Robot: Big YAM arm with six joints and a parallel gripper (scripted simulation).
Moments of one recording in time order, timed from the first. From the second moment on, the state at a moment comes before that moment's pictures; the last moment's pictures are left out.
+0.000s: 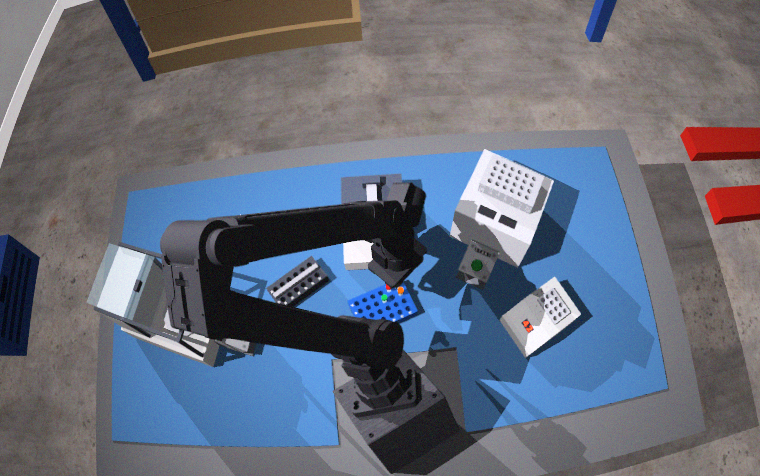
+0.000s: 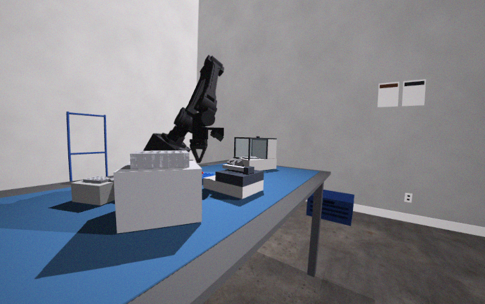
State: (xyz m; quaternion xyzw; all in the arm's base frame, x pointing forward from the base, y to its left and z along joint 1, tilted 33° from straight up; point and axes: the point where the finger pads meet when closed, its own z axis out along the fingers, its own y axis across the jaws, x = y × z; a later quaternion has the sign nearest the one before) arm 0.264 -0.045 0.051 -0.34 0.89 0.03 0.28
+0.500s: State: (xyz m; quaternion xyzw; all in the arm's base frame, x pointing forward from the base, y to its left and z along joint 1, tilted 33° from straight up) arm 0.265 -0.045 0.053 -0.16 0.94 0.09 0.27
